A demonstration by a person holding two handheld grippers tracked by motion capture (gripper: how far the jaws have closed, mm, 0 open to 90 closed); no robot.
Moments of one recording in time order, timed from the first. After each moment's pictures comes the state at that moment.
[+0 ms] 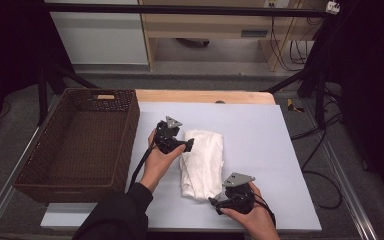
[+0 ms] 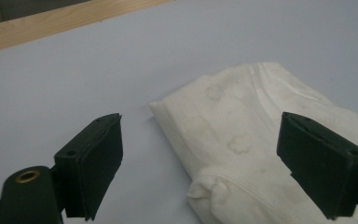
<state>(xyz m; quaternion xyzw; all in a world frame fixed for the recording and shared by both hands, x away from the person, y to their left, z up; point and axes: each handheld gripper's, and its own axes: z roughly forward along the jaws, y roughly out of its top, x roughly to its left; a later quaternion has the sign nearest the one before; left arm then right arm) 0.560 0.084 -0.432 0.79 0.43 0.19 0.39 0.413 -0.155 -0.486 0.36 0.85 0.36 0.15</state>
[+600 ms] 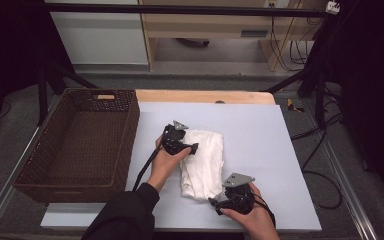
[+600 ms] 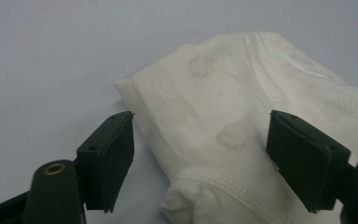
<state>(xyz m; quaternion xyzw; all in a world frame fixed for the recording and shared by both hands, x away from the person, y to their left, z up) 0.572 0.067 -0.460 0.80 0.43 0.15 0.38 0.413 -0.154 -0.486 0.36 0.85 0.36 0.15</state>
